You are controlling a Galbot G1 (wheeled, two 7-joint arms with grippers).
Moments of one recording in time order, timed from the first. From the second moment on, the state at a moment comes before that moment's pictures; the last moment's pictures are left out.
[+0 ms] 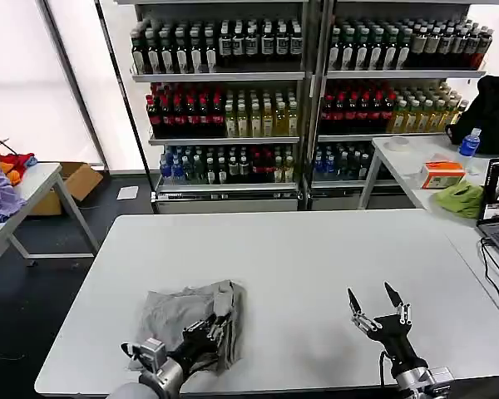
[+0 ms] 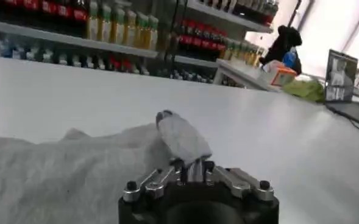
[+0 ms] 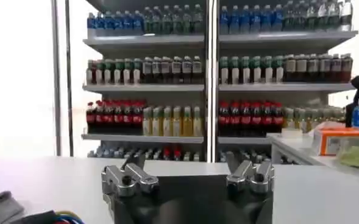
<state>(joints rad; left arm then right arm) 1.37 -1.11 -0.21 -2.01 -0.61 0.36 -0.05 -1.61 1.17 0.60 2.02 0.37 0.11 -0.06</state>
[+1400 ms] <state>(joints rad) 1.54 -1.23 -0.50 -2.12 -0.55 0.56 -0.32 -1.62 1.14 0.59 2.00 0.40 0.12 -0.06</state>
